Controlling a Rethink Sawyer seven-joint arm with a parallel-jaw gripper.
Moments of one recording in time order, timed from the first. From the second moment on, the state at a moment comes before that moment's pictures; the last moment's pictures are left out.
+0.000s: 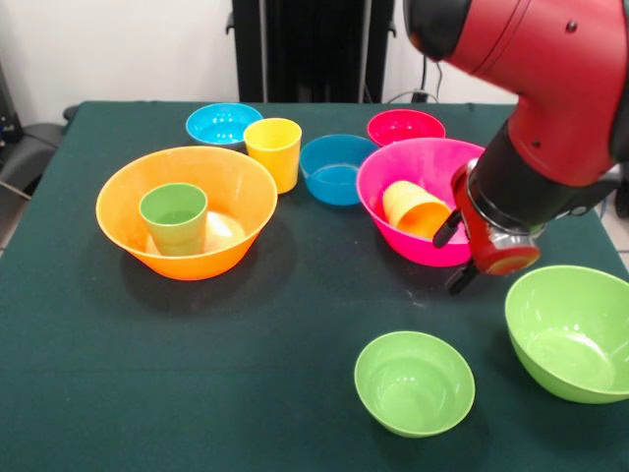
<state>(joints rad) 0.26 0.06 -0.77 0.85 0.62 1.08 2.94</state>
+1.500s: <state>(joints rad) 0.32 -0.07 -0.77 1.01 0.62 1.07 2.94</state>
